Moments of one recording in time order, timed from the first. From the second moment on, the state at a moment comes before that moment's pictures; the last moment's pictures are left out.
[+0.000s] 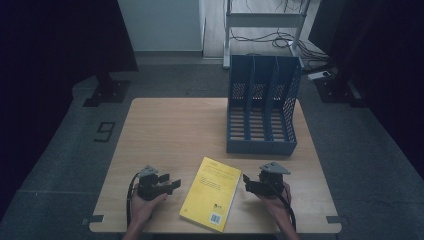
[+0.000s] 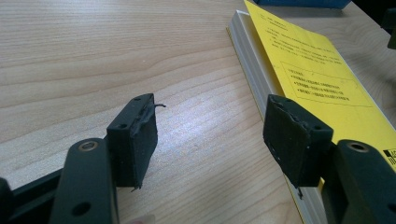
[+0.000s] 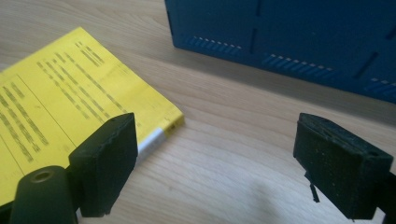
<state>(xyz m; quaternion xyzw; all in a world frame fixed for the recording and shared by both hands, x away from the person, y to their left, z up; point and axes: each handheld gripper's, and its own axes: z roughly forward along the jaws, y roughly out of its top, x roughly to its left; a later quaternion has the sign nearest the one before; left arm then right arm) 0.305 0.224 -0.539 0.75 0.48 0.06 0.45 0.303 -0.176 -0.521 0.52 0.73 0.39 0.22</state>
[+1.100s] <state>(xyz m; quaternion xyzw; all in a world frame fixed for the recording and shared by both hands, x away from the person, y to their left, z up) 0.305 0.219 -0.543 0.76 0.48 0.06 0.44 0.303 -0.118 -0.530 0.48 0.76 0.40 0.19</state>
